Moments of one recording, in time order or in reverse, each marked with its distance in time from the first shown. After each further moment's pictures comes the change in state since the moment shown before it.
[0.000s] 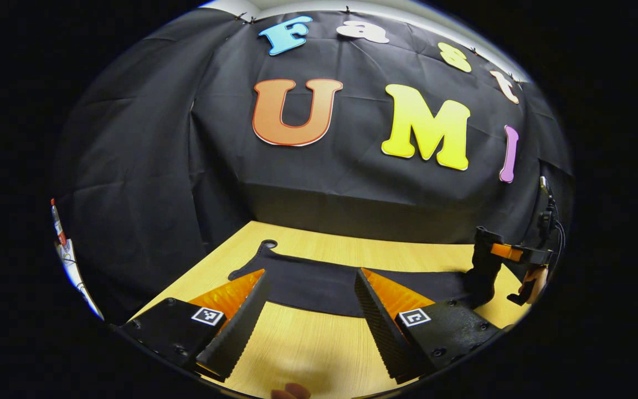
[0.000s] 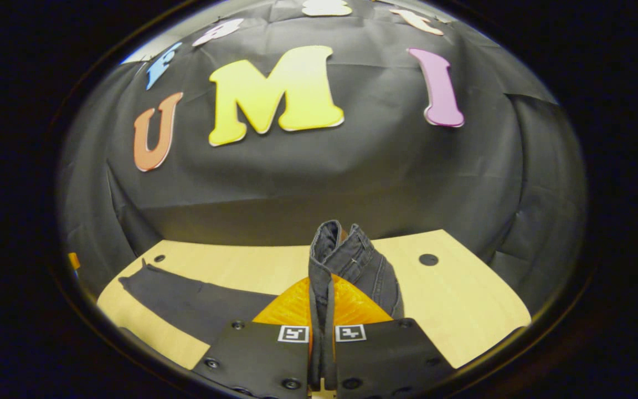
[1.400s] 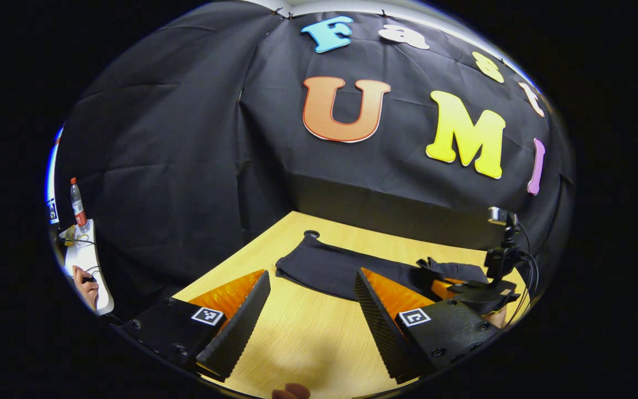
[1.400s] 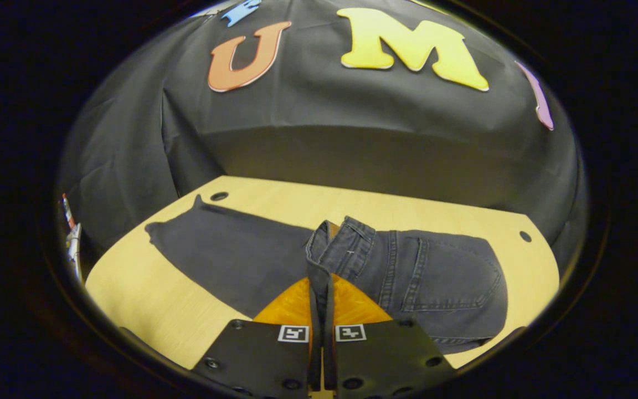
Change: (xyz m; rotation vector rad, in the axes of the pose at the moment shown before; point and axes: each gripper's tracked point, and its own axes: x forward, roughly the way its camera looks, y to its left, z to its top) left arm -0.036 0.074 -0.009 -0.085 0.022 0.164; right arm 0.002 -0.011 -0.039 -0.201 0.228 0.175
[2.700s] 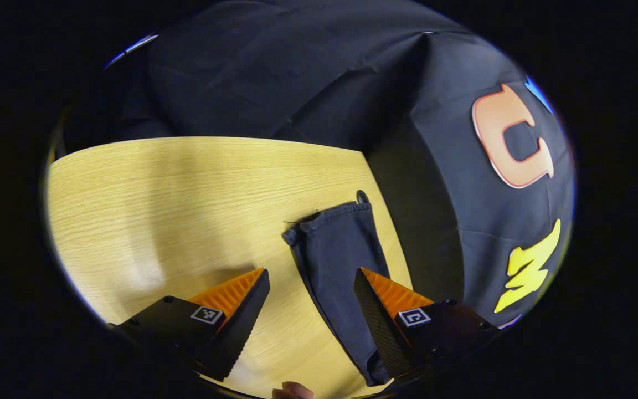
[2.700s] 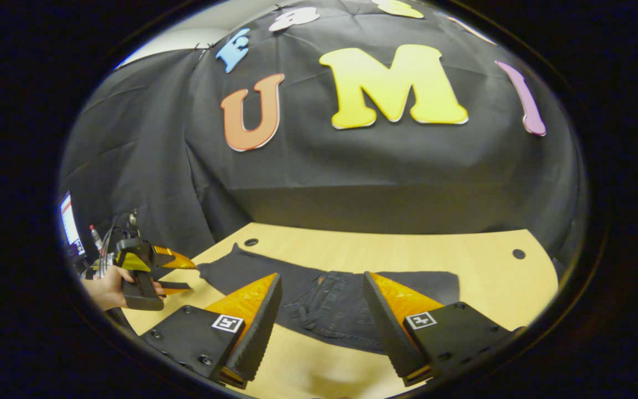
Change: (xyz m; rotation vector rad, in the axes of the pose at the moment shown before) left arm 0.185 0.050 -0.099 -0.899 0.397 0.082; right arm -0.124 -0.047 0.087 0.092 -0.221 0.146
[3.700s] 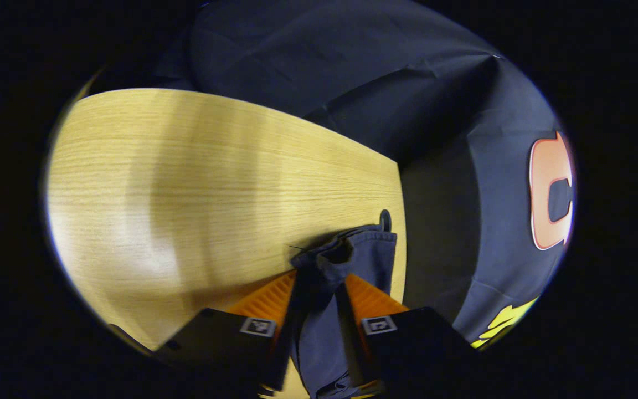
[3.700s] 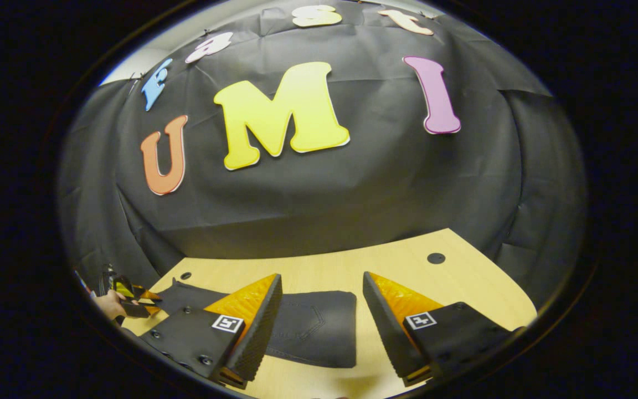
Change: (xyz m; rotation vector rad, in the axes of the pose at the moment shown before) left arm 0.090 -0.015 0.017 -0.281 0.032 0.047; right arm -0.052 -0.154 0.046 0.169 -0.078 -0.305
